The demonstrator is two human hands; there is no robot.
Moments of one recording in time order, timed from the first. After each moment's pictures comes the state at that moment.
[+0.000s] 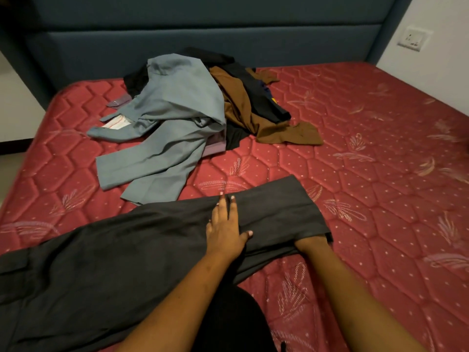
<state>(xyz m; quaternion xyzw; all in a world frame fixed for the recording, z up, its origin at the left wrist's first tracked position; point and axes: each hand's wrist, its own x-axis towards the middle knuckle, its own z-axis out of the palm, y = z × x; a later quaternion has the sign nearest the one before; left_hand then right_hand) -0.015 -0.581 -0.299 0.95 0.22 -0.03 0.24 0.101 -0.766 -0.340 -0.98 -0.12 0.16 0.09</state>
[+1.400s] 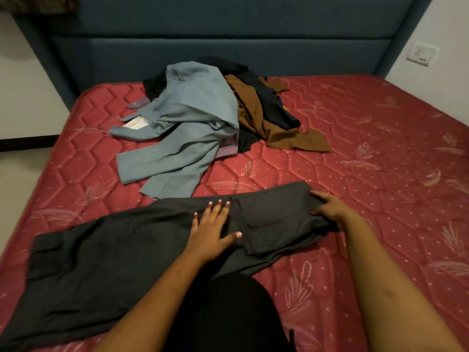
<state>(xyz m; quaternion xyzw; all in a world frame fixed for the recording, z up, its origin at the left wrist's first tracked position) -0.066 -0.524 -0.300 0.96 0.16 -0.04 0.24 0.143 -0.766 -0.249 -0.88 -0.05 0.25 0.39</state>
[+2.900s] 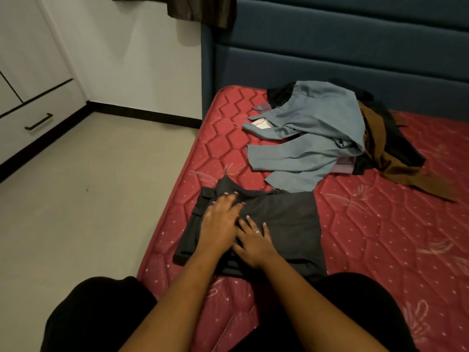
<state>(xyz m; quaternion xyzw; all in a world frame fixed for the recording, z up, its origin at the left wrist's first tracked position) -0.282 -0.376 -0.282 0.93 0.29 0.19 0.14 -0.188 -0.470 -0.304 -0.80 -0.56 0.19 0.00</state>
